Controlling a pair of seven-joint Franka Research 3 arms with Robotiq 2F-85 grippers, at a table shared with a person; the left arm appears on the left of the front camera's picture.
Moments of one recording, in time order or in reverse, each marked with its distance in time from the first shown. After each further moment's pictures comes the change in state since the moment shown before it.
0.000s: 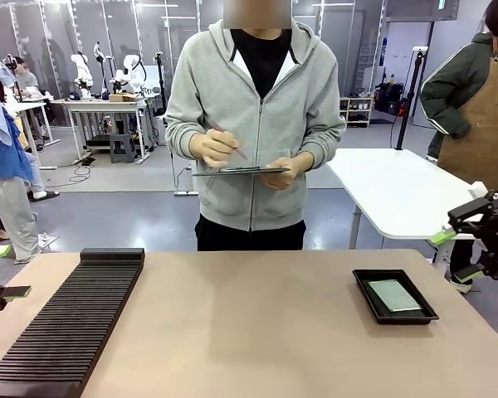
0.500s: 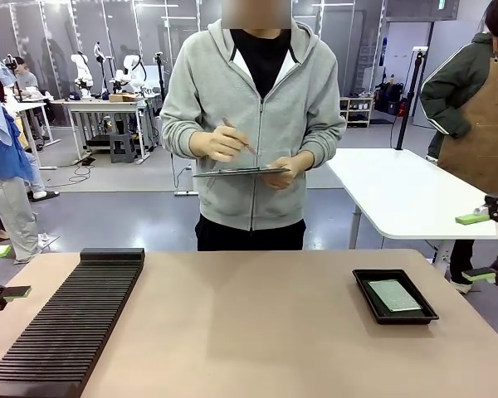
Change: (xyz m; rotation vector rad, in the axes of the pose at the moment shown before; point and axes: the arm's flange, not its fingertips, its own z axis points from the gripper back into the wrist) left arm 0.000 0.000 0.000 0.000 0.000 0.000; right arm -0.043 -0.023 0.009 0.439 0.117 -0.167
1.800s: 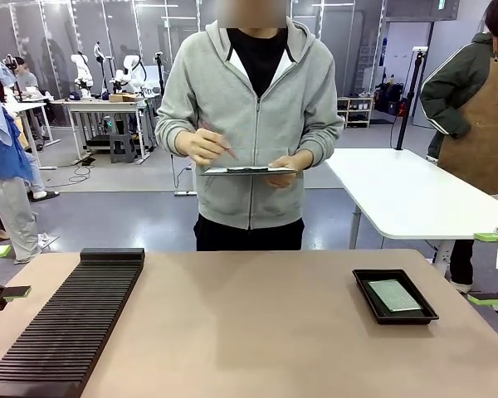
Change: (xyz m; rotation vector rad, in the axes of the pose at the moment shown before) left arm 0.000 0.000 0.000 0.000 0.000 0.000; right arm -0.028 -0.046 -0.013 0.180 0.086 -0.032
